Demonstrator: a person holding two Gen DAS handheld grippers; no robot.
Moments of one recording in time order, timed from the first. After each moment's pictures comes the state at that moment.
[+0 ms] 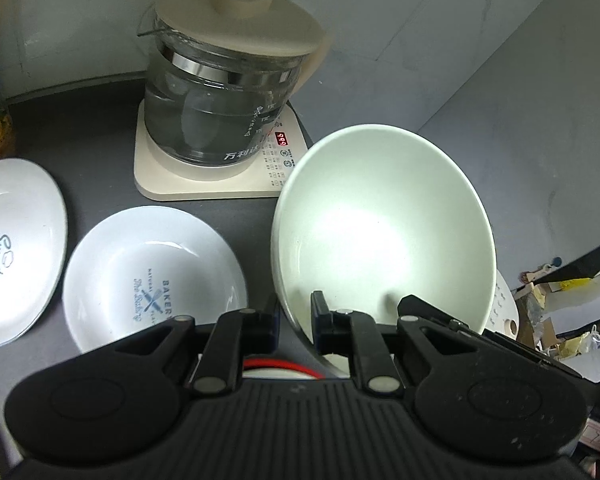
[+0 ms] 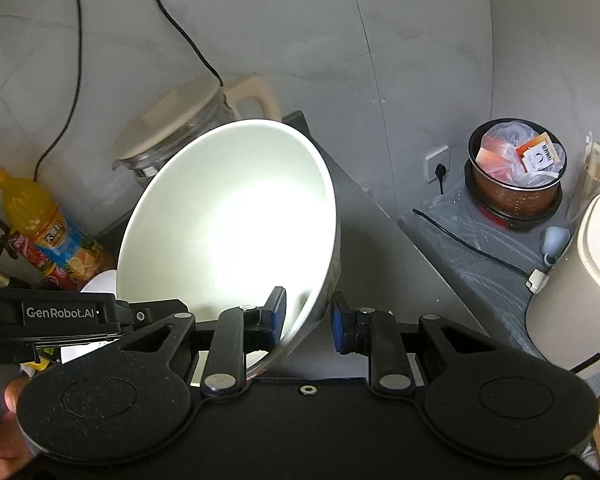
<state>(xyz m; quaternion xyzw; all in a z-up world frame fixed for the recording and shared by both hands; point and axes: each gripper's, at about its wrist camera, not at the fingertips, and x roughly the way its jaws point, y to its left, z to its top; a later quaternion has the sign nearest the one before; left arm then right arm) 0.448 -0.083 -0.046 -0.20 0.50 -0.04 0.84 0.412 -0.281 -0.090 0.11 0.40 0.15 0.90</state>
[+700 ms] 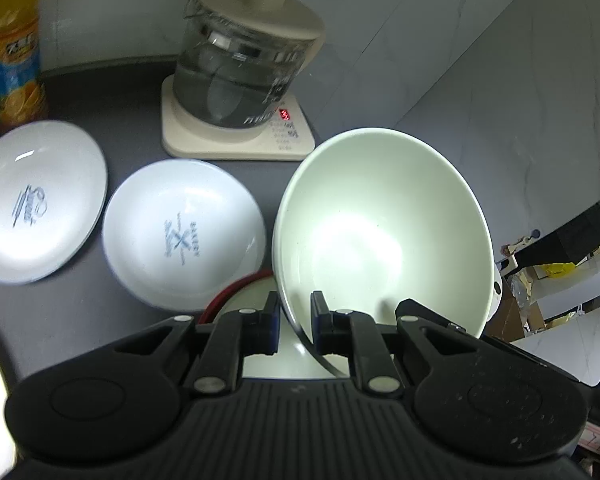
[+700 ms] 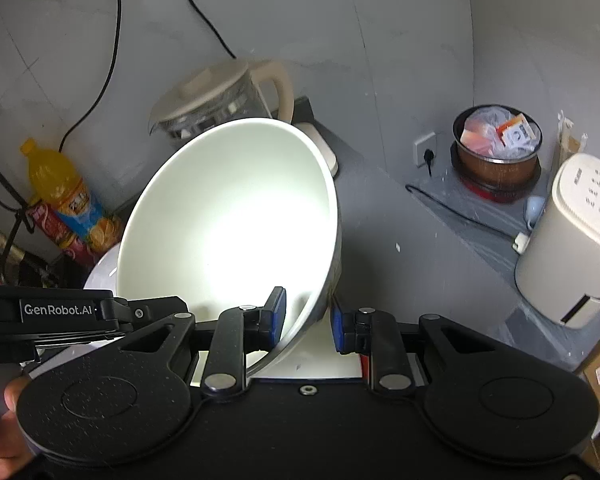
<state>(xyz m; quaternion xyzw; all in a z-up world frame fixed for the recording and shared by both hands) 0.367 -0.059 -0.042 -0.21 0.49 -0.07 0.84 0.335 -0.259 -0.085 0.12 0.41 0.12 0.90</state>
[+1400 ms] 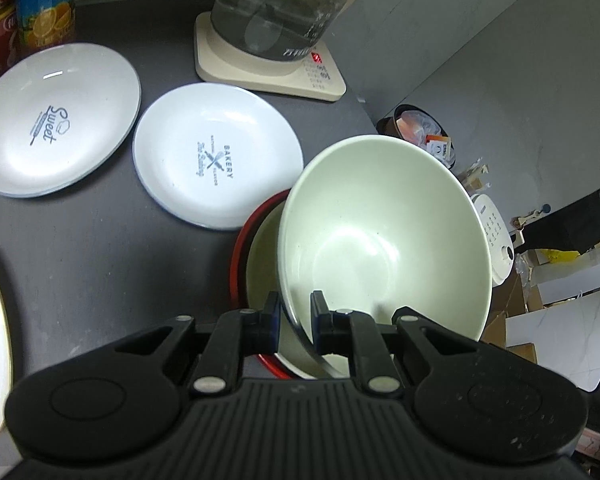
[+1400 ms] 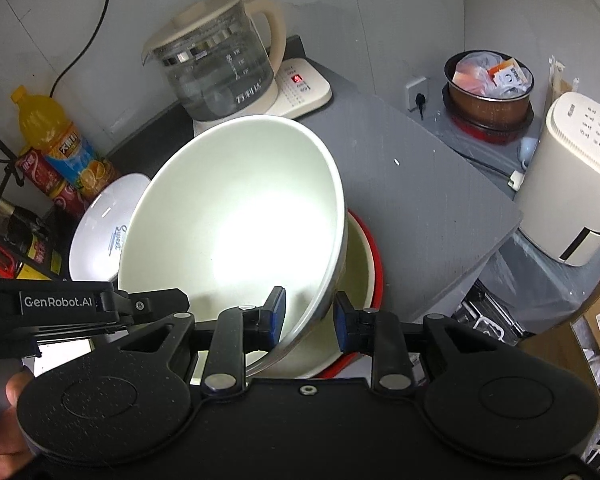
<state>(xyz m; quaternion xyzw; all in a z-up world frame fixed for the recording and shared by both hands) 0.329 -0.044 -0.083 -0.22 0.54 -0.07 0.81 0.302 -0.241 -0.112 0.12 0.47 0.11 0.87</state>
